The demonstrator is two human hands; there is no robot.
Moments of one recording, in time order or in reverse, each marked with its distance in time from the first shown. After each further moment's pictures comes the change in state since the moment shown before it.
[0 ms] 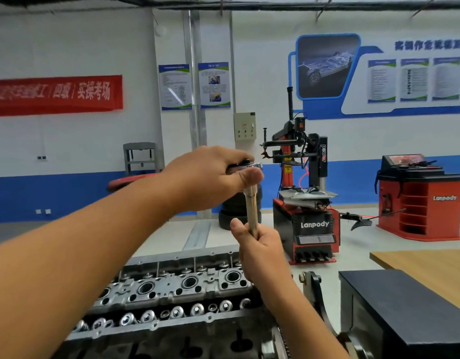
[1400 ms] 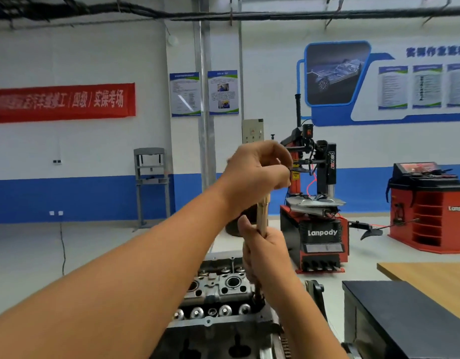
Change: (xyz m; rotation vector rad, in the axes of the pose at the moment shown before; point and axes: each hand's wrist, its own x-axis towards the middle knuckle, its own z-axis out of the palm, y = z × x) left_hand 0.026 0.048 0.034 -0.872 0.208 0.032; right_hand 0.008 -0.008 -0.008 0.176 -0.067 0.117
